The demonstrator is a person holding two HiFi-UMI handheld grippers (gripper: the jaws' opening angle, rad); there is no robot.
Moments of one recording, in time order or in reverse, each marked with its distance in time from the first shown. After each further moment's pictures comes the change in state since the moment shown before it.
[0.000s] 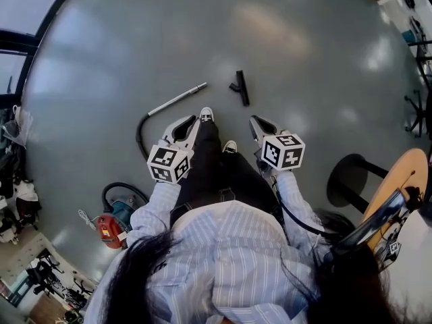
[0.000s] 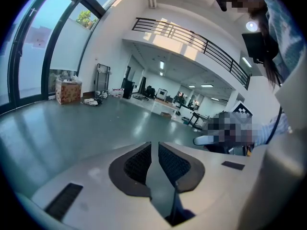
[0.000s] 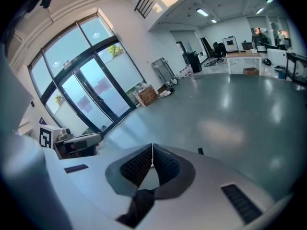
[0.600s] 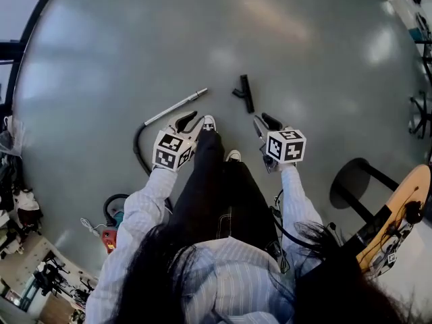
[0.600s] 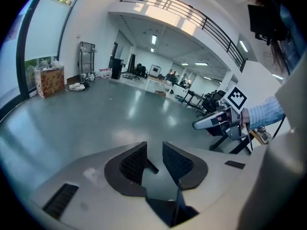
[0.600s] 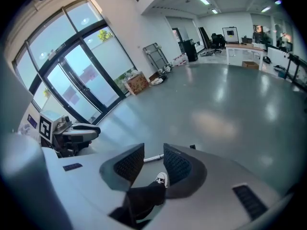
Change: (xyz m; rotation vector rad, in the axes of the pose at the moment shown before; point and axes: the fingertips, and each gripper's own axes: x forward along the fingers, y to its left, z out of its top) left arm 0.149 0.129 -0.059 0.097 0.280 -0.111; right arm 0.158 -0.112 0.001 0.015 0.134 -0.093
